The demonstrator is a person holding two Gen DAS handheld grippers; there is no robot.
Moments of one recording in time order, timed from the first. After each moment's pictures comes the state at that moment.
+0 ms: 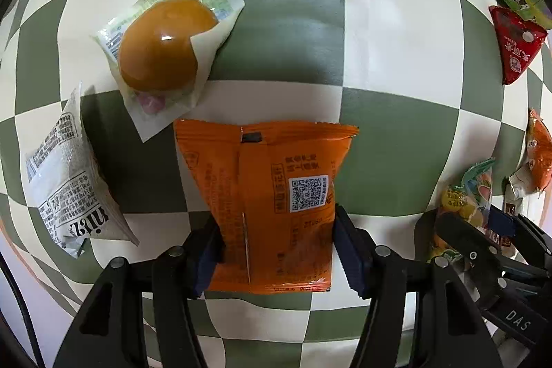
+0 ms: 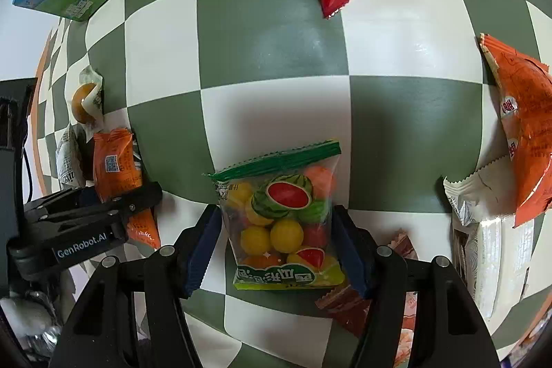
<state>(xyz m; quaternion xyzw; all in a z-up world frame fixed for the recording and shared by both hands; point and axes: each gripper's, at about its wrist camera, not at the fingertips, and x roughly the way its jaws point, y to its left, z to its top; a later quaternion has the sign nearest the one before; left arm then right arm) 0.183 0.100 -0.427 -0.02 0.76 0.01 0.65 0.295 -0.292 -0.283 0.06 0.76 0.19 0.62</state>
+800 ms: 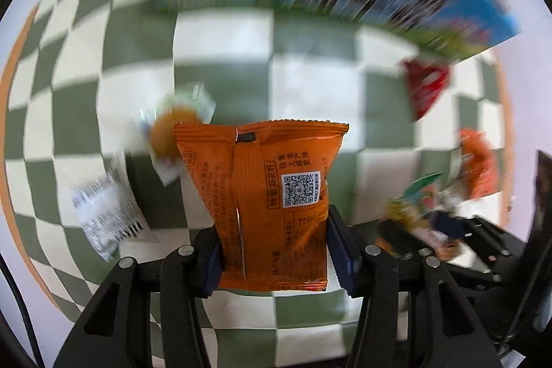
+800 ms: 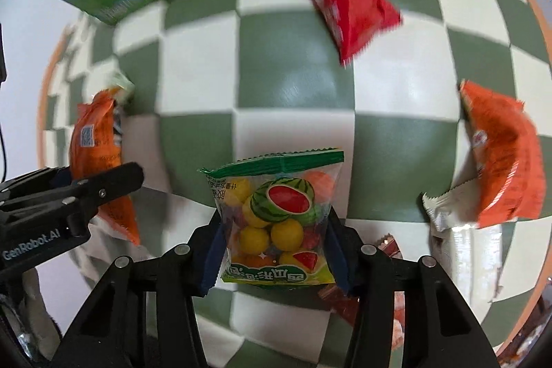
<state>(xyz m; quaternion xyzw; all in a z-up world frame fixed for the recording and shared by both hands) 0.178 0.080 -0.318 -0.03 0.70 -0.05 0.72 0.298 -0.278 -0.238 0.04 0.72 0.21 0.66</state>
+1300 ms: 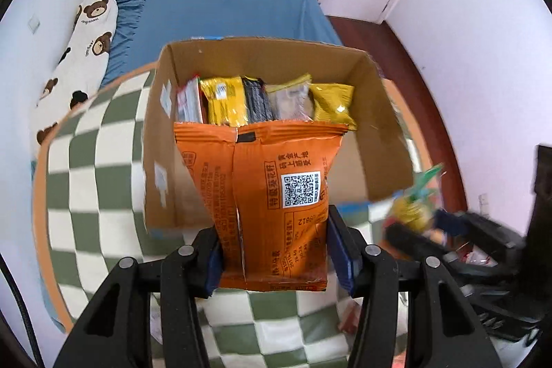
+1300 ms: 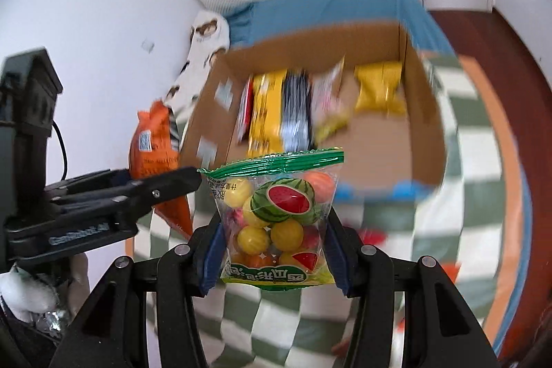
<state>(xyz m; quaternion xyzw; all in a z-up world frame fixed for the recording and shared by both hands) 0.322 0.098 -0.161 -0.01 0.60 -0.11 0.79 0.443 -0.294 -0.057 0.12 0.59 0.27 0.75</state>
